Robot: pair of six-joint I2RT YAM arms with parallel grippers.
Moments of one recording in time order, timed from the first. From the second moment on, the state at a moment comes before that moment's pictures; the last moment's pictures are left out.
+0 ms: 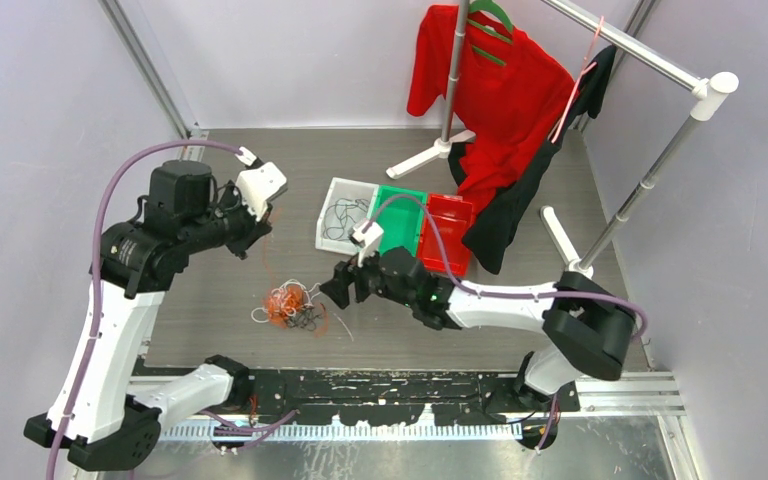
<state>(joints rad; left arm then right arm) -0.39 1.03 1.56 -1.15 0.24 0.42 1.06 1.47 0.71 0.51 0.03 0.37</state>
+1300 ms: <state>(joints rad) -0.39 0.93 1.44 -1.18 0.01 0.67 0.95 1.56 0.71 0.47 -0.13 0.38</state>
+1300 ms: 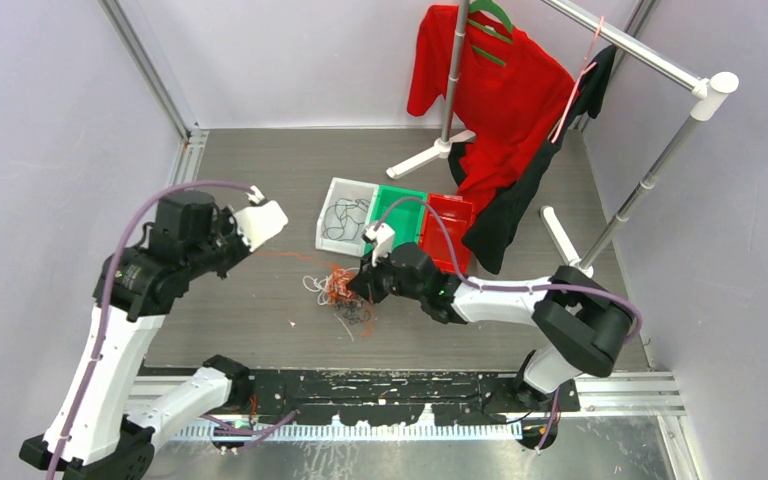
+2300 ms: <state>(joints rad) -0.39 1.03 1.14 -1.18 0.55 0.49 0.96 1.51 0.88 0.45 -0.45 0.45</state>
